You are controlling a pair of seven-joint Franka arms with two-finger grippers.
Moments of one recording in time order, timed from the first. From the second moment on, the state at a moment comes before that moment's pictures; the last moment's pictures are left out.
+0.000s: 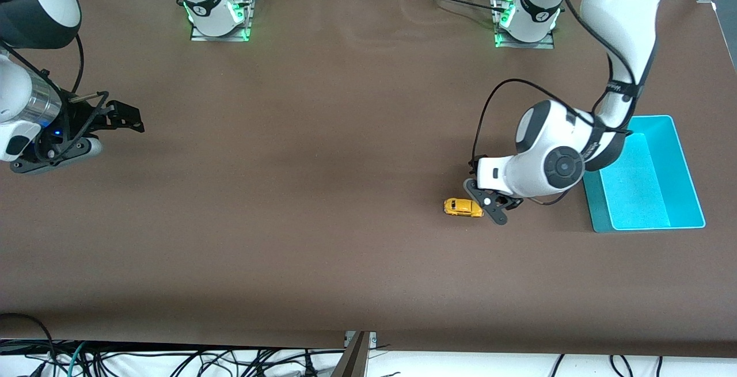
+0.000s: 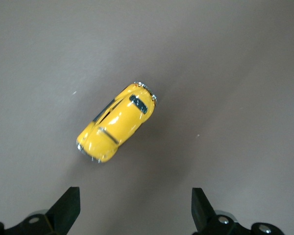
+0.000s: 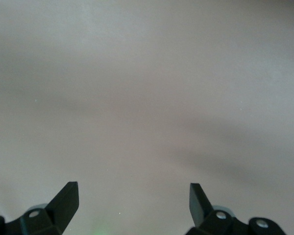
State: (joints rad) left arm -0.09 0.60 -0.26 -1.64 0.02 2.07 0.57; right arm -0.13 0.21 0.21 -1.50 -0.02 1.56 -0.21
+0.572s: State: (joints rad) left arm -0.22 0.67 -0.26 -1.62 0.28 2.20 0.72; right arm -0.10 0.18 0.22 -1.50 -0.10 1.57 -0.18
